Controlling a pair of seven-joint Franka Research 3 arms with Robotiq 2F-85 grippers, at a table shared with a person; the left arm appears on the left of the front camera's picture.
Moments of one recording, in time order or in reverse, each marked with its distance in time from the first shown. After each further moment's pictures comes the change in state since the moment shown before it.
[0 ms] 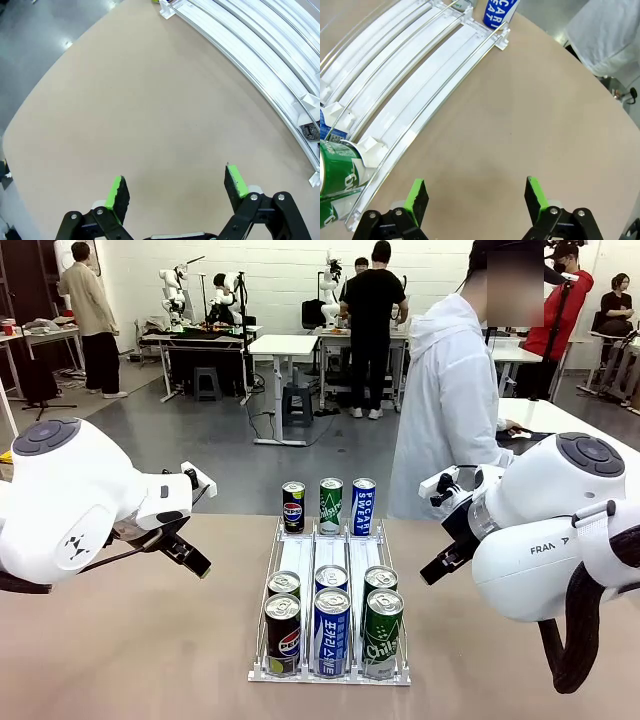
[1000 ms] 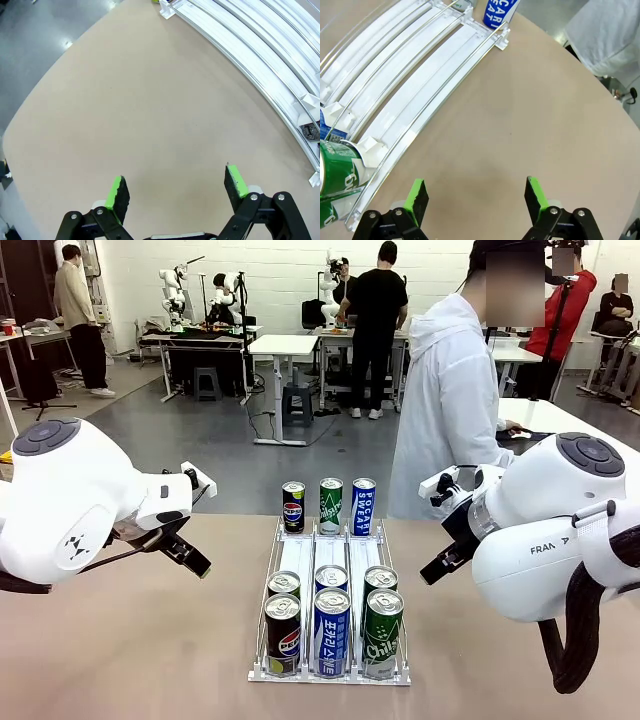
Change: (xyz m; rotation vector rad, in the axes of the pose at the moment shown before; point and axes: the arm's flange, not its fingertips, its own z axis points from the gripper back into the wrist) left arm 0.000 0.000 0.000 0.000 0.000 0.000; right arm 0.000 0.000 0.000 0.000 0.000 0.000
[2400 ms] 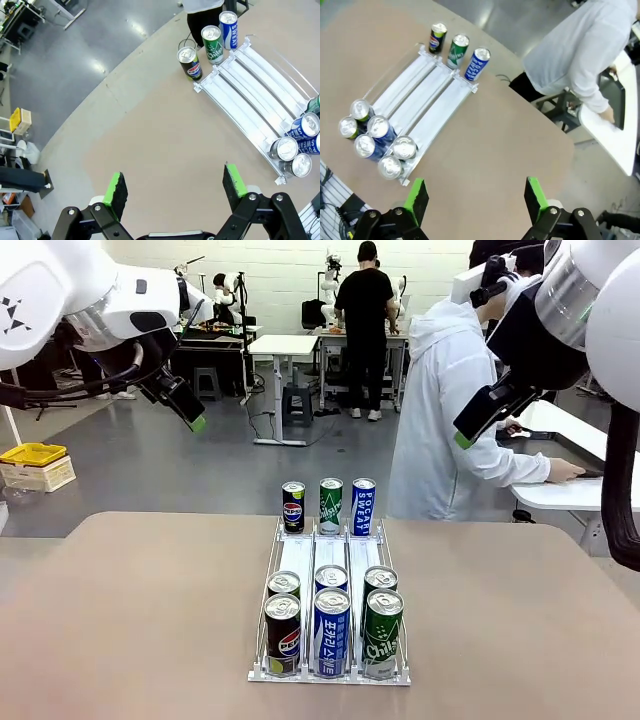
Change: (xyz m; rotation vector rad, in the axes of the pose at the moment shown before) left arm 0.130 0.009 0.223 0.113 -0.107 -0.089; right arm 0.091 0.029 0.274 -0.144 -0.041 0.023
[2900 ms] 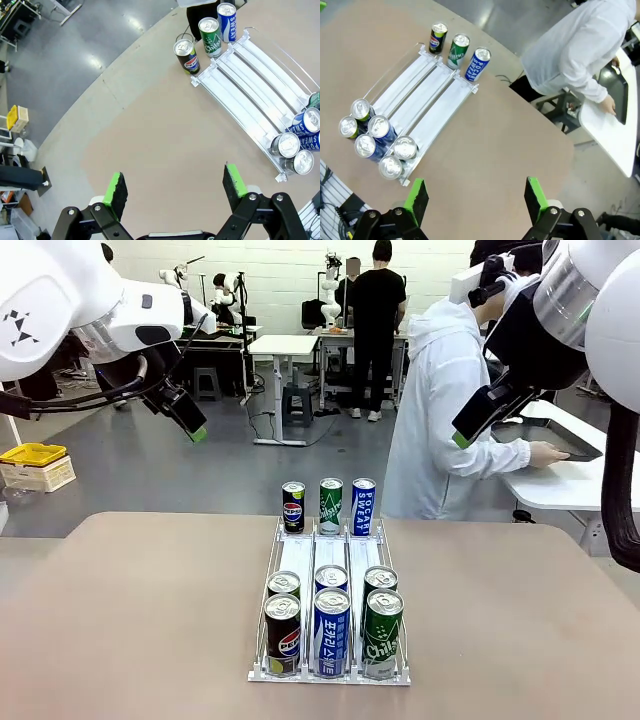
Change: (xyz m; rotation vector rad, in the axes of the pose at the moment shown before) left arm -0.005 -0.003 -0.012 -0.010 0.024 -0.002; right arm 0.000 0.004 0.004 0.004 -0.012 0.009
